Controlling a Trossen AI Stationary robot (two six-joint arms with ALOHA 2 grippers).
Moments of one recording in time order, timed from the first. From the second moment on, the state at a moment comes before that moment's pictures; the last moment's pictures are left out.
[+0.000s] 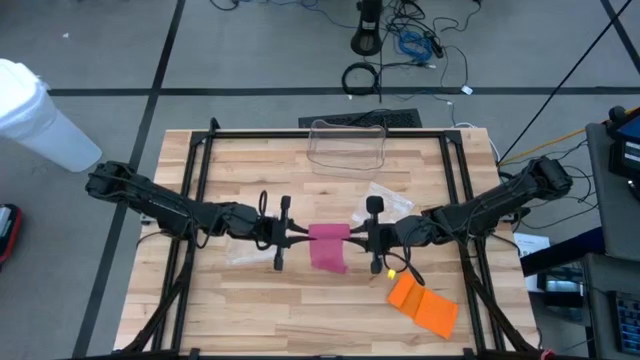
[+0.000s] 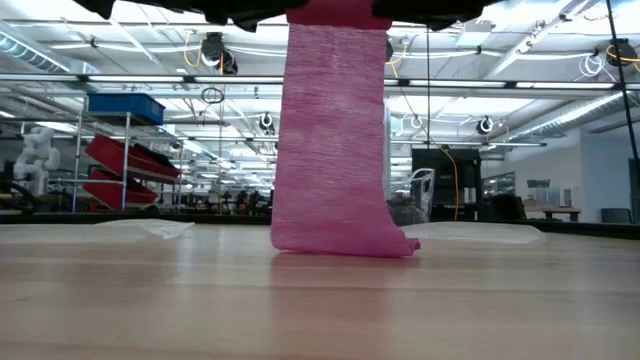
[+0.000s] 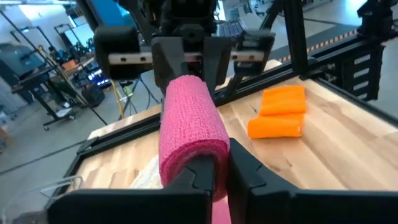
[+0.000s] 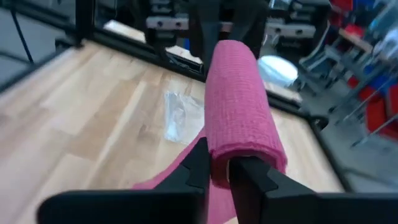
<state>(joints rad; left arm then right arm) -0.24 1.32 0.69 0.49 -0.15 0.36 0.33 1.31 0.79 0.22 0.39 -0.20</state>
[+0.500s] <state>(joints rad) -0.27 1.31 0.70 0.46 -0.21 0.57 0.26 1.29 0.79 0.27 0.12 0.20</state>
